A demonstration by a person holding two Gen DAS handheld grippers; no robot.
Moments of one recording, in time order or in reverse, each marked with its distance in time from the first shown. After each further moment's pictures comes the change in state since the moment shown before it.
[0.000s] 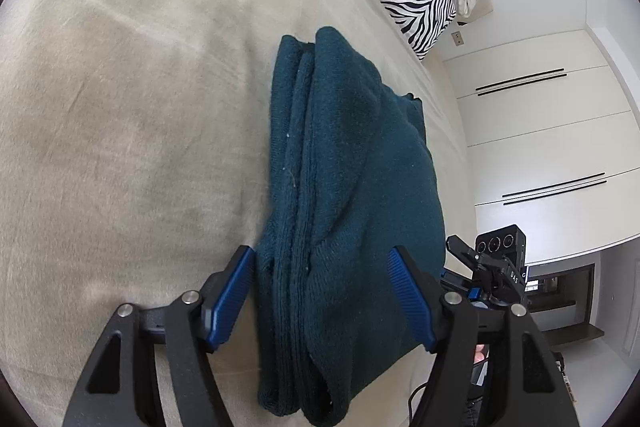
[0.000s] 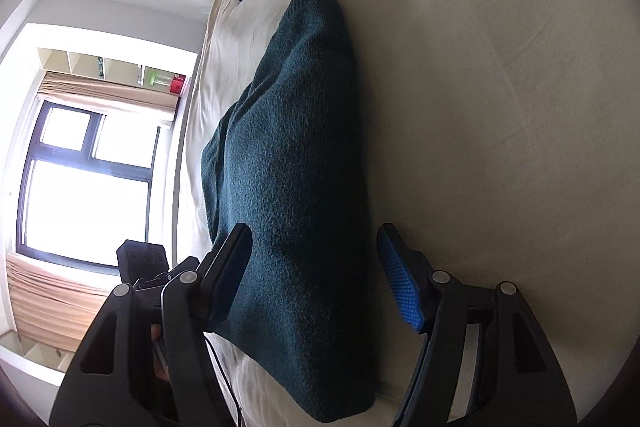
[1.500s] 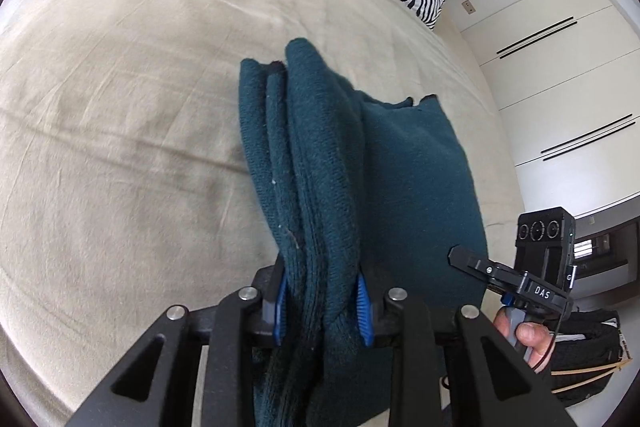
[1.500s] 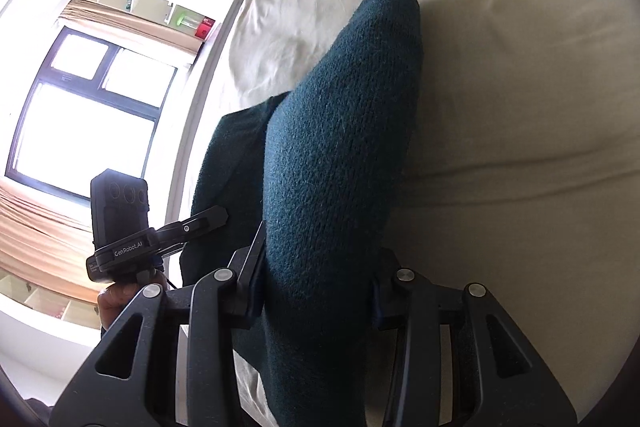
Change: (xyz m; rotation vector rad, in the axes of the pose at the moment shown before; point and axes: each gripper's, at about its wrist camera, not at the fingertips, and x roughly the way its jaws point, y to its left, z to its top) left arm -0.100 0.018 -0.109 0.160 -0.002 0.244; right arm 0.025 0.093 -0.156 -0.177 0.067 -0.026
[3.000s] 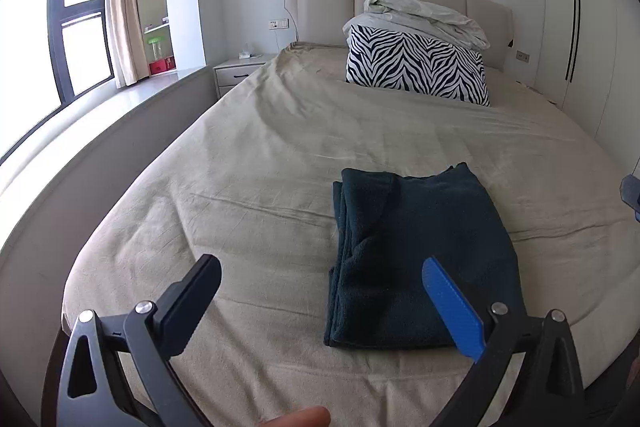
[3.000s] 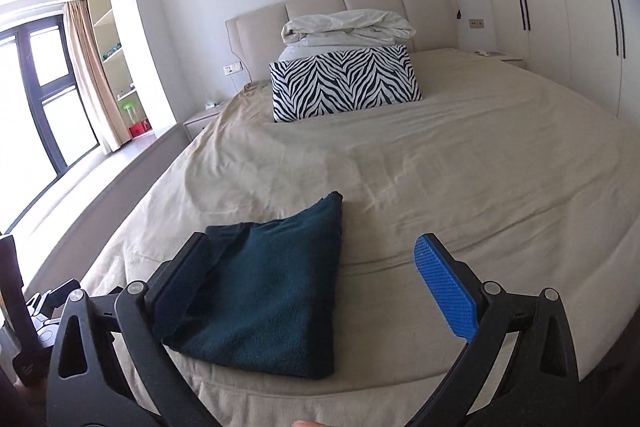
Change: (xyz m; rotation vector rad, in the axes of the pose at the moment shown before) left arm -0.116 -0.115 -0.145 0.227 -0.581 0.593; right arm -0.205 0.165 -0.154 -0.323 -0.670 -0.520
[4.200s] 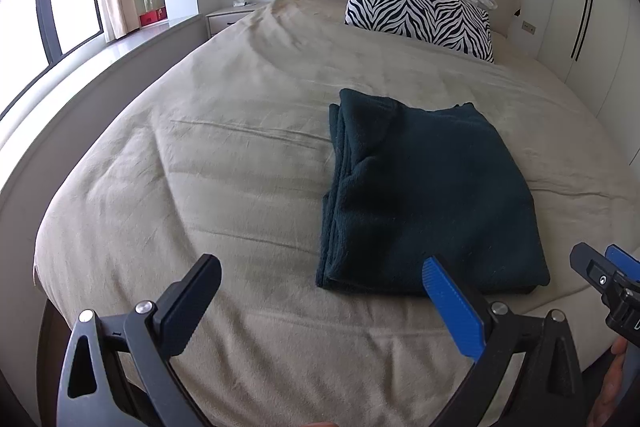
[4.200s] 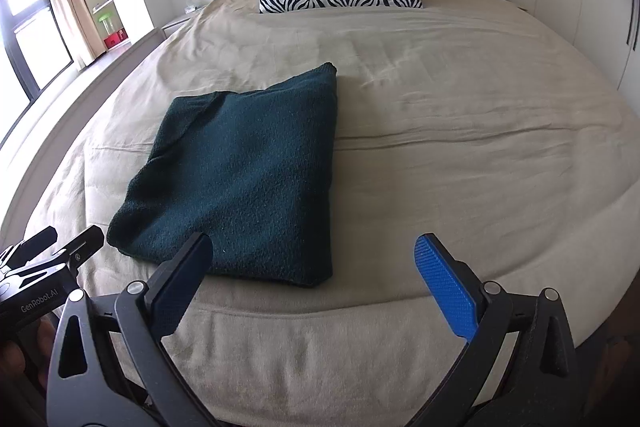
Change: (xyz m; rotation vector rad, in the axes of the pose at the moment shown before) left arm 0.039 0.004 -0.039 -0.031 0.171 -0.029; right arm 0.083 0.018 -0.093 -0.075 0.310 -0.085
